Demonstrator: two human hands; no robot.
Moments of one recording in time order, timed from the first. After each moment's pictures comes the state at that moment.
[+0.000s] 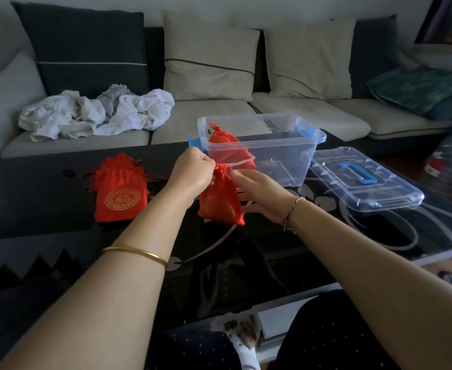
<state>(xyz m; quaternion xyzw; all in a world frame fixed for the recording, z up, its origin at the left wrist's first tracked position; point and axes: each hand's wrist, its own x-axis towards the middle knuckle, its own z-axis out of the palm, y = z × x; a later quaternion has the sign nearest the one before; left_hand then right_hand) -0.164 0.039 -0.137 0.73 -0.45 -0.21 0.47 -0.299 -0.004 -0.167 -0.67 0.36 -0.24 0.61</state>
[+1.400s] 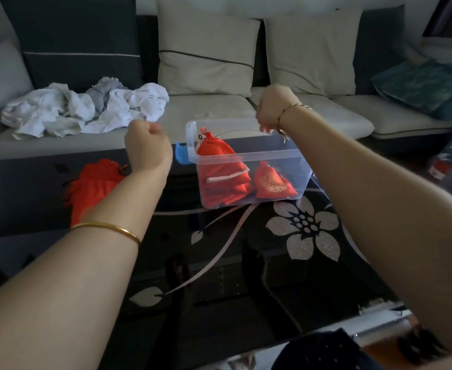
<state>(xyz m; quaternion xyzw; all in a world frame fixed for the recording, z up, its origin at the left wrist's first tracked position) -0.108 -0.029 -0.122 0.75 -0.31 -0.03 0.58 -0.278 -0.147 -0.055 -0.81 0.54 -0.18 0.11</state>
